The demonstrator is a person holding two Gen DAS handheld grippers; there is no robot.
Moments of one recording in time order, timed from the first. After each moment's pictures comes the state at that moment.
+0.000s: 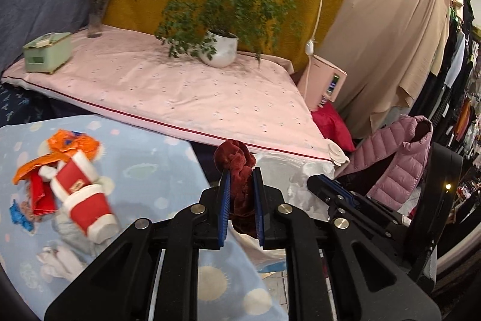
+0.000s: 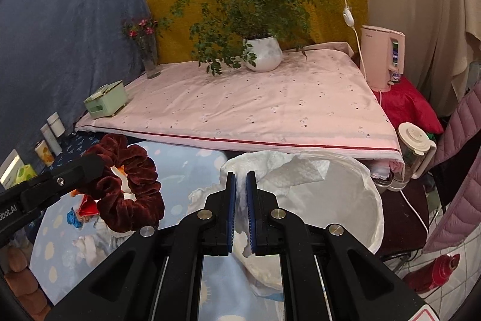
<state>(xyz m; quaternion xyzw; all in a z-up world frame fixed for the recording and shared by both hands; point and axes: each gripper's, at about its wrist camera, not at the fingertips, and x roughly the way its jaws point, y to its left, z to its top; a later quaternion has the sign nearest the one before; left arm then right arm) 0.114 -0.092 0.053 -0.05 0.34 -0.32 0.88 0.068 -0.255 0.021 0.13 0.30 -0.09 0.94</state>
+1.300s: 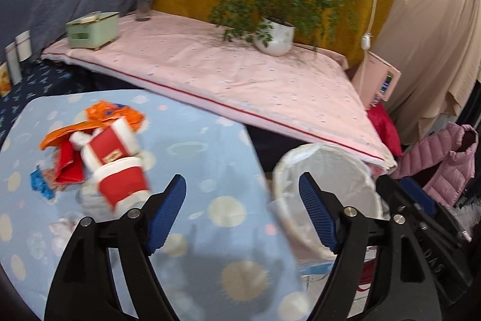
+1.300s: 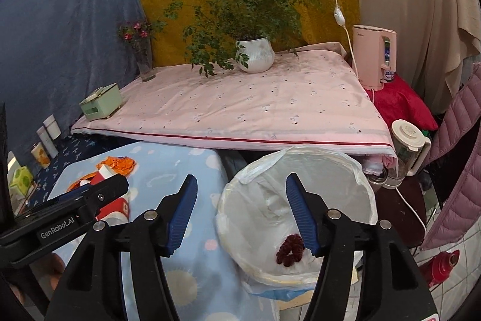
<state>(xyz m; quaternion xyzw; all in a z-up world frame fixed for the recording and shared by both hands) 0.125 -0.063 0.011 -0.05 0.36 -0.18 0.91 0.055 -0.233 0.021 0.12 0.29 -0.08 0.95</state>
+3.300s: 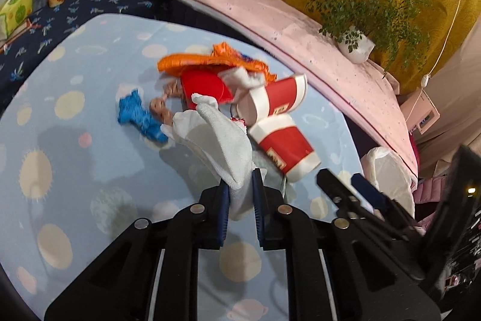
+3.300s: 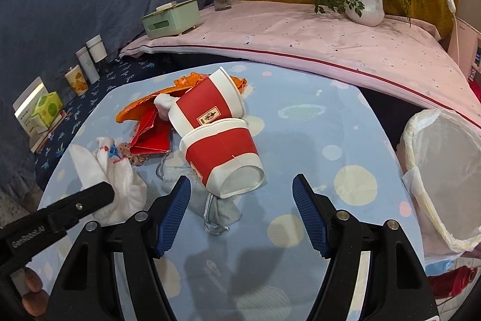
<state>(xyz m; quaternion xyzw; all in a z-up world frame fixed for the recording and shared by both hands) 0.136 0.140 -0.051 -0.16 0.43 -0.11 0.88 0.143 -0.026 -0.067 0.07 0.39 0.04 0.92</state>
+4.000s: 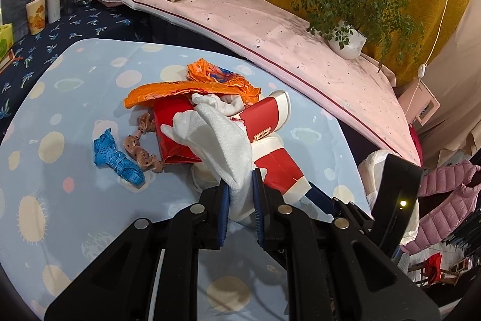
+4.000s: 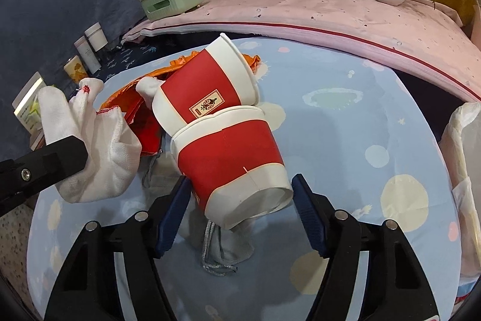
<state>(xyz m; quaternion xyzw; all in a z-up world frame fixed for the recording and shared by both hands) 0.170 0.114 -0.041 -0.12 0.42 -0.13 0.89 0.186 -0.018 -0.104 0.08 0.42 0.07 0.90</state>
